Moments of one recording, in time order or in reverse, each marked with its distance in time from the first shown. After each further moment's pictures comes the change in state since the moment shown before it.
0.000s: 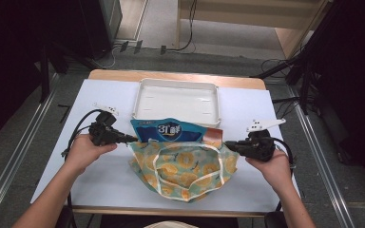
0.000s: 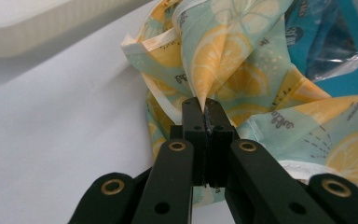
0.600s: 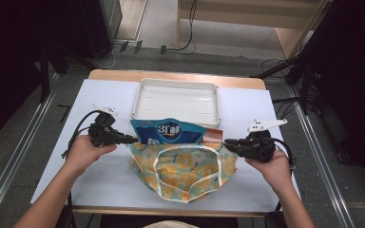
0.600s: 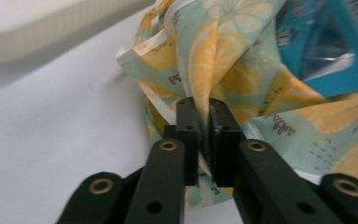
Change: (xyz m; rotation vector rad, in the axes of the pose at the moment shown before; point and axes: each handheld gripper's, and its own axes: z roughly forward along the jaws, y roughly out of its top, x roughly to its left) left arm -0.003 -0.003 -0.008 -0.040 -0.007 0.036; right arm 0.004 0.001 -0.005 -0.038 0.004 -0.018
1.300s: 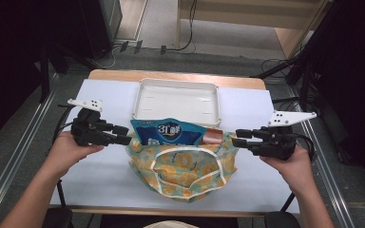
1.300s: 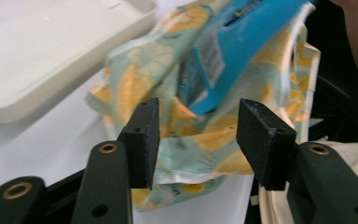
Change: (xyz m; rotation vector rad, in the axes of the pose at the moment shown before) left arm -0.052 0.012 -0.043 -0.070 -0.015 0.165; right arm 0.027 0.033 -0.057 -0.098 0.034 -0.092
